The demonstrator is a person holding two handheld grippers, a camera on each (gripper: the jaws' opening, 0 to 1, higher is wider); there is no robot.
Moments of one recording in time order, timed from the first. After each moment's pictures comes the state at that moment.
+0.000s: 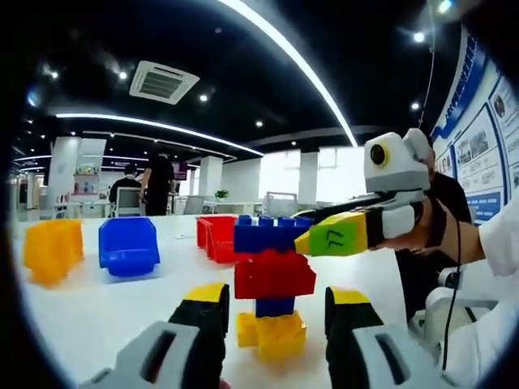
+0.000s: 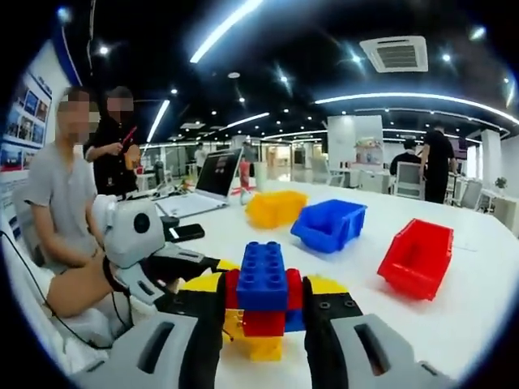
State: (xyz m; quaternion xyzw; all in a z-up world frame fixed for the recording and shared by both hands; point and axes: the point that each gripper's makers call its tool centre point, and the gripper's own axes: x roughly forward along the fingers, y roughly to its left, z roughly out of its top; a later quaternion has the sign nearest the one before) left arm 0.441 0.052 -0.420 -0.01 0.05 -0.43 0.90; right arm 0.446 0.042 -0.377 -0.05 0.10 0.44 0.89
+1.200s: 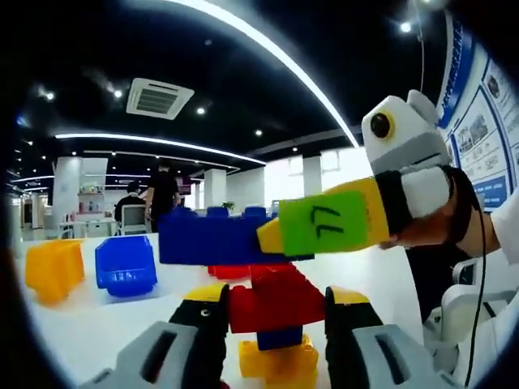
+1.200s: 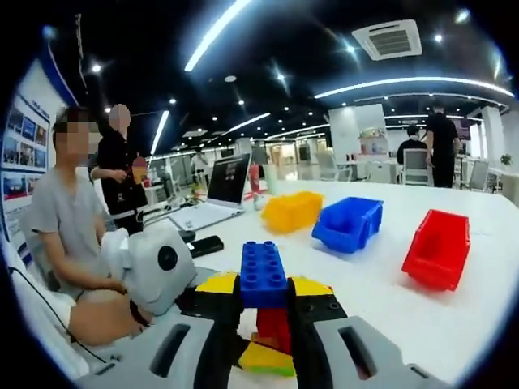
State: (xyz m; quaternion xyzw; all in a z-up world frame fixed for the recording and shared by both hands) left arm 0.447 0.031 -0.409 0.01 0.01 -0.41 0.91; right arm 0.434 0.063 -0.352 0.00 0.11 0.45 0.88
